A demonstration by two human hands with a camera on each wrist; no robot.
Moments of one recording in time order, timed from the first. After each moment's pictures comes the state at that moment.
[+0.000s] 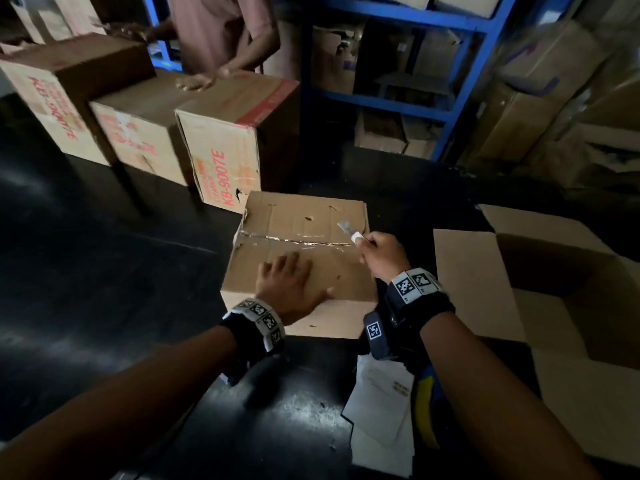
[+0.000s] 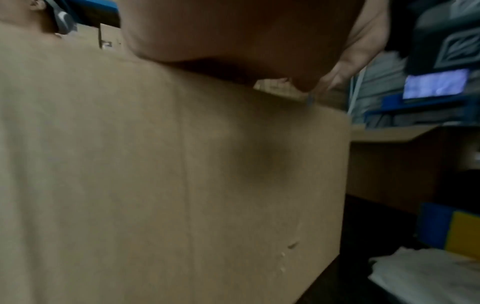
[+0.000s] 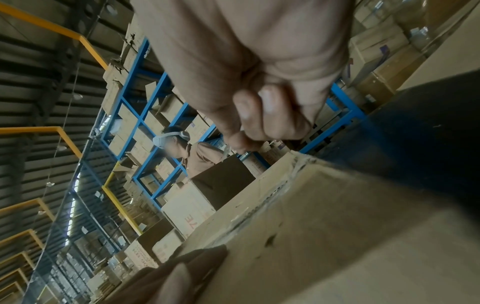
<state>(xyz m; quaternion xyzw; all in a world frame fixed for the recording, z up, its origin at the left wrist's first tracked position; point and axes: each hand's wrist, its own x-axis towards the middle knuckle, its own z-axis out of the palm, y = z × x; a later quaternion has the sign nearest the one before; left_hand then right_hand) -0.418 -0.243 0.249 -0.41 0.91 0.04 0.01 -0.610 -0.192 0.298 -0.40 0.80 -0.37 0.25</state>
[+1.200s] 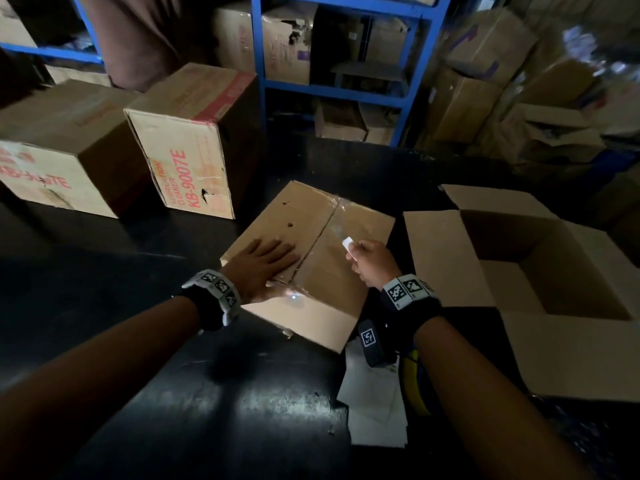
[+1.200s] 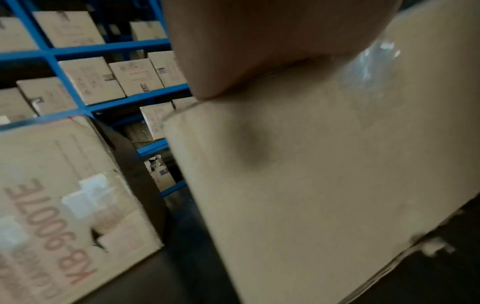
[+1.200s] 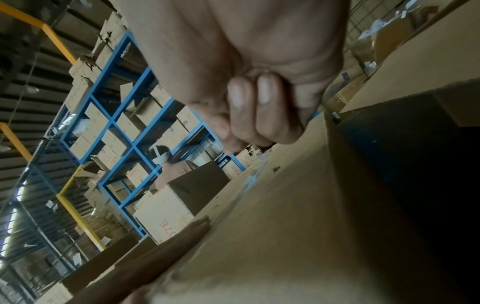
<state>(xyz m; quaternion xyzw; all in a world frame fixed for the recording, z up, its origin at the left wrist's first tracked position) -0.400 -0.307 0.244 -0.14 0.99 -0.01 0.08 -0.600 -0.154 0.296 -0.31 0.80 -0.41 0.32</state>
